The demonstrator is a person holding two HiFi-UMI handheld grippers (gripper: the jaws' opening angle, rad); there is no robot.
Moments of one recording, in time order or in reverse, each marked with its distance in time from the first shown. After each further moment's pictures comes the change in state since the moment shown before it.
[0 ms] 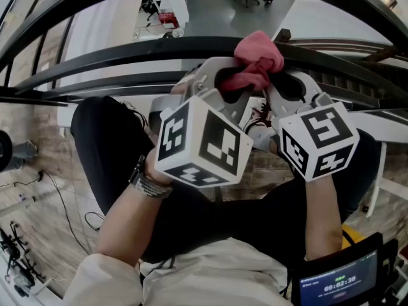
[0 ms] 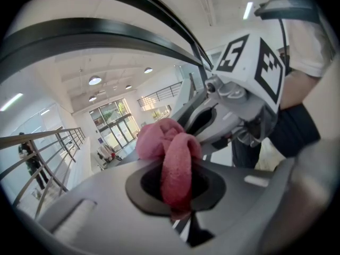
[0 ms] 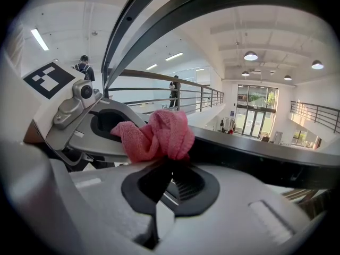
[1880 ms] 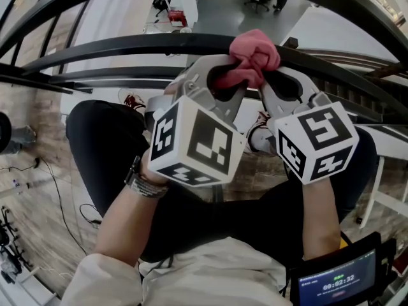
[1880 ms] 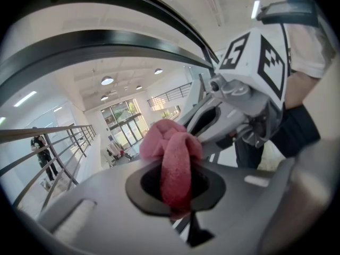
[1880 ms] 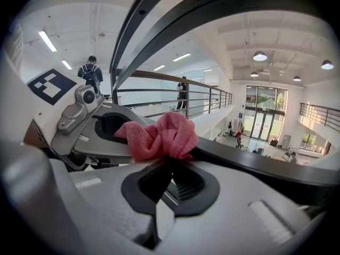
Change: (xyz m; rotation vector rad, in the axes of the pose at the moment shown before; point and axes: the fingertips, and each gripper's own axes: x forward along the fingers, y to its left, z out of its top) left arm -0.043 0.034 -0.025 -0.061 -0.011 0.098; right arm 0.022 0.048 0.032 -0.042 -0.007 0.073
